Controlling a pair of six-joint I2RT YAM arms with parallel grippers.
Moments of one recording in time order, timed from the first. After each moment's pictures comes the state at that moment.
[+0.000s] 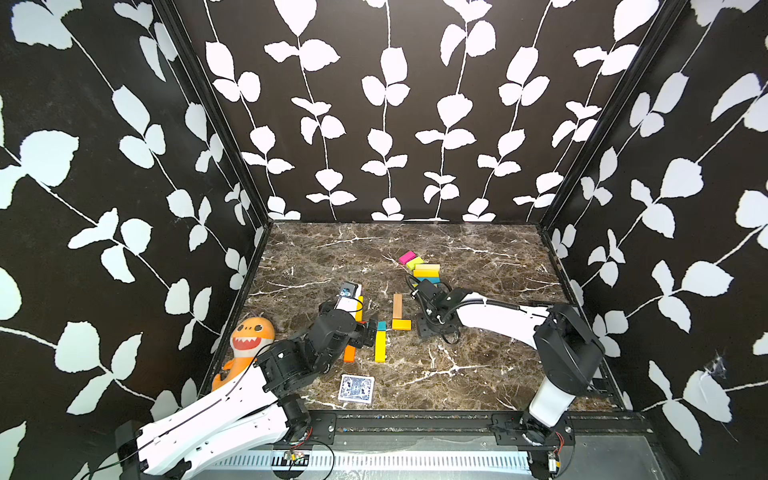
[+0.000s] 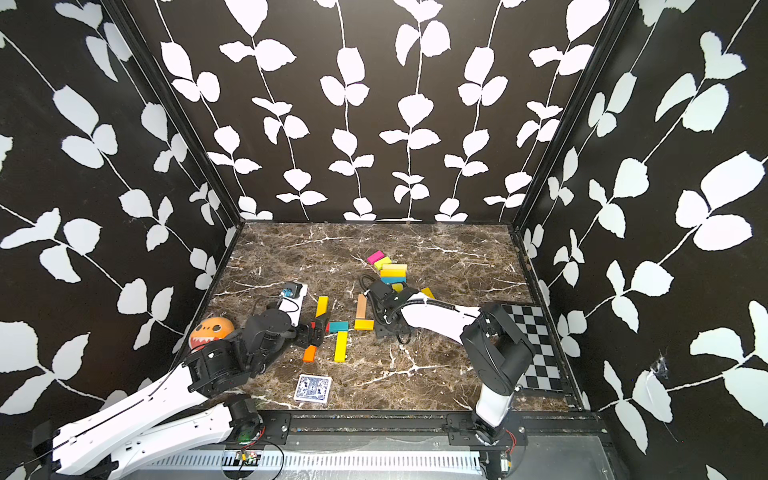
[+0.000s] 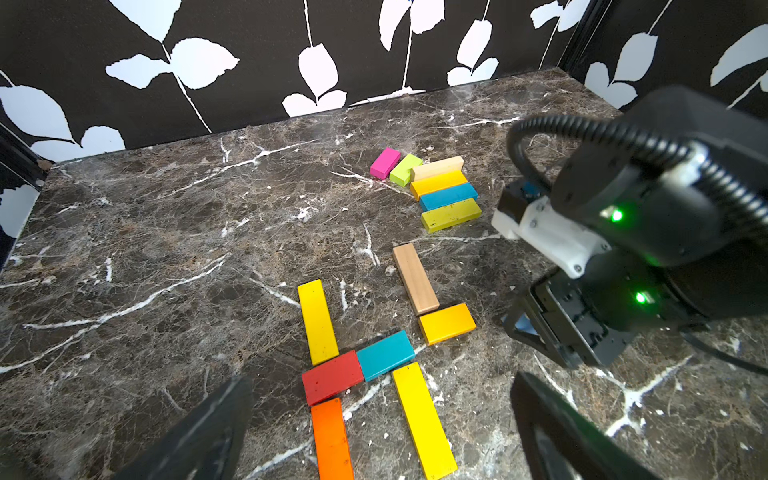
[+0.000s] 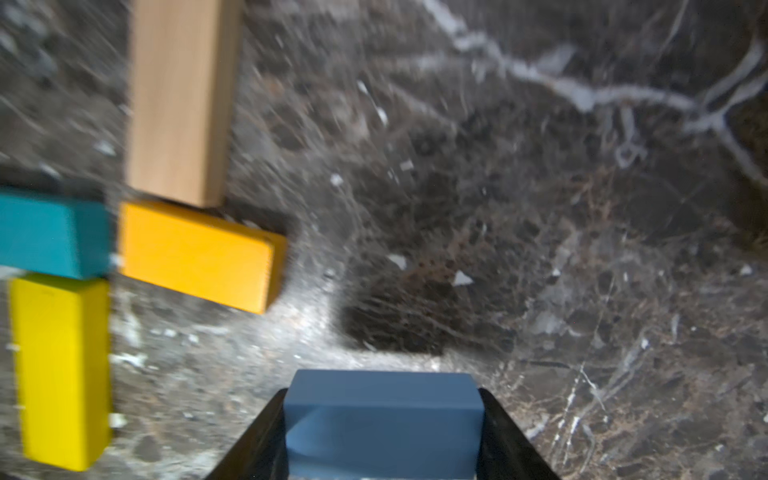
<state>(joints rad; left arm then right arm) -1.00 0.75 0.75 -0.55 -0.51 -0.34 0.82 1.75 1.17 -0.69 0.09 0.62</state>
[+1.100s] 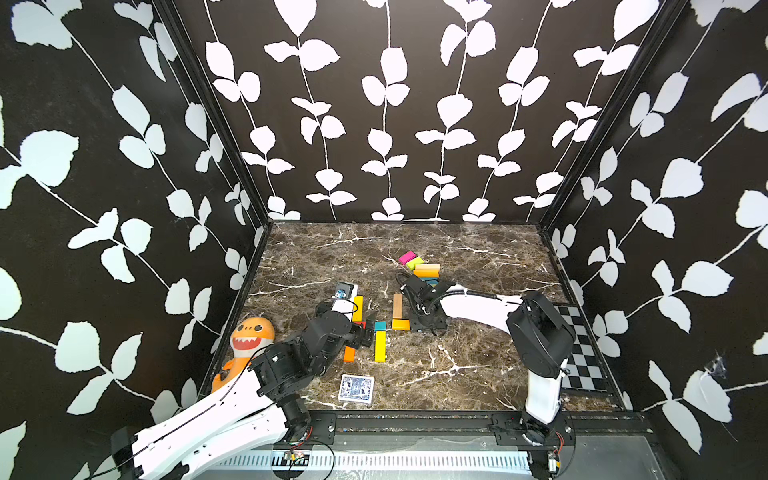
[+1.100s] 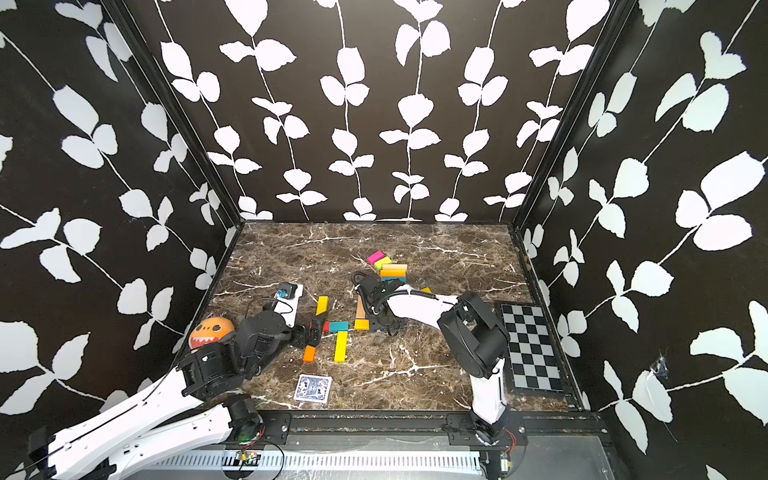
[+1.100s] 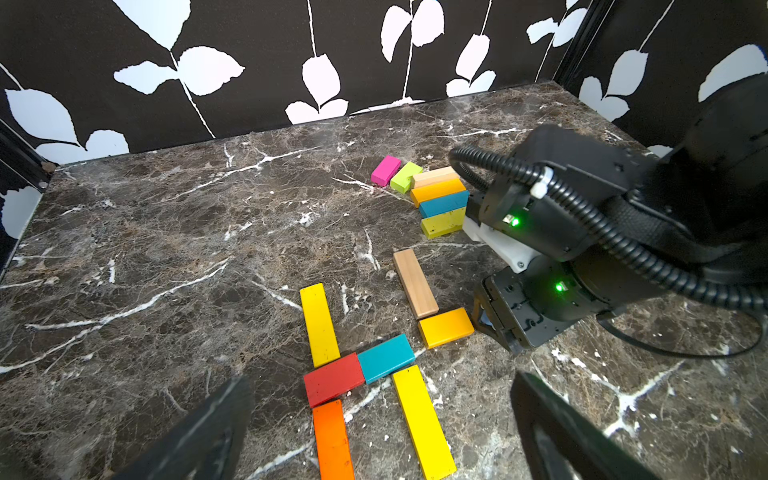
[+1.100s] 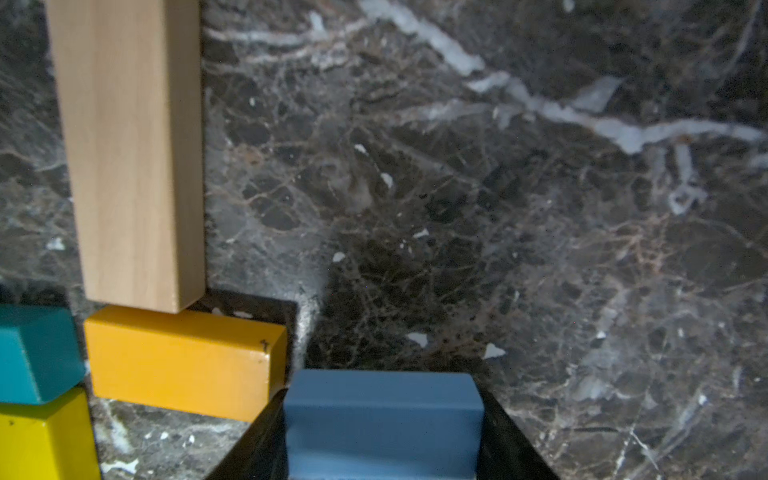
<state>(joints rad) -0.99 0.71 0.74 -0.55 -0.51 -0.34 0.82 1.91 1.29 -0.74 0.11 0.68</state>
